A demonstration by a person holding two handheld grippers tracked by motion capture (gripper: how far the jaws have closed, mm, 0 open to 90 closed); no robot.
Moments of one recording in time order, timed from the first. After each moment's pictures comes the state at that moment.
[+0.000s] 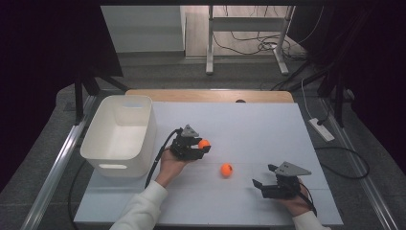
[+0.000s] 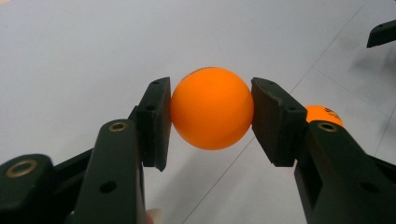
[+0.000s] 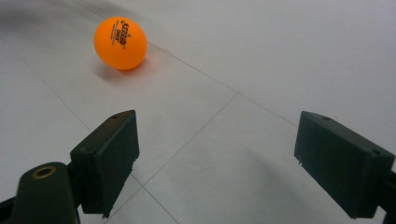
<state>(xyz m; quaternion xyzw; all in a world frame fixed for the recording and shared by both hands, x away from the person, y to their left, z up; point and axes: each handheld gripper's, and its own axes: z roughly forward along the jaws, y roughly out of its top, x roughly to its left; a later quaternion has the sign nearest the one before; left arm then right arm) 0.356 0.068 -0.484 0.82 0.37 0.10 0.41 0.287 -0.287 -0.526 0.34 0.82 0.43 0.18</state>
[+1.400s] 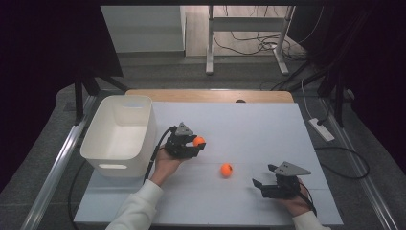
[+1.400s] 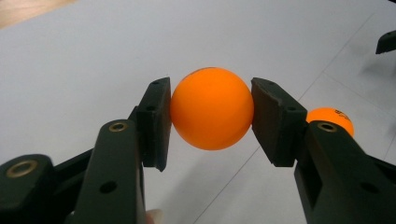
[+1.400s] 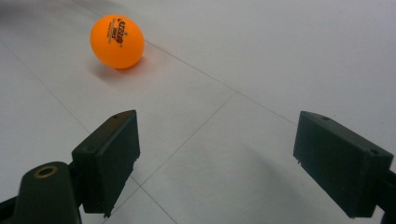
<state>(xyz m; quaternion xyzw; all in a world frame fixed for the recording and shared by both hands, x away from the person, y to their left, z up) 0.354 0.086 -0.474 0.81 0.38 0.13 0.42 0.287 -0.286 -0.526 0.35 0.82 0.42 0.19</state>
